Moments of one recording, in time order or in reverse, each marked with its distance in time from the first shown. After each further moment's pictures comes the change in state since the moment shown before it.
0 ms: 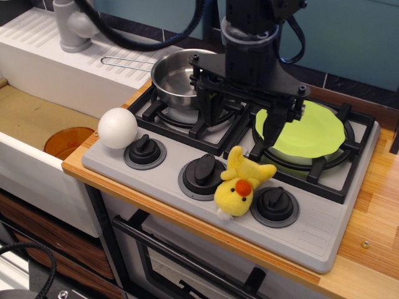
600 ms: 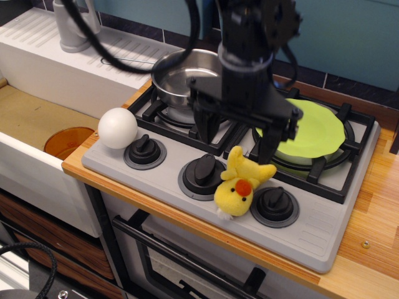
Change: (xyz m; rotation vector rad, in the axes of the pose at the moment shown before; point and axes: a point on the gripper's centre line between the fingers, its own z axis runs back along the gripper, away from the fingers) arm -0.009 -0.005 -0.023 0.002 -0.011 0.009
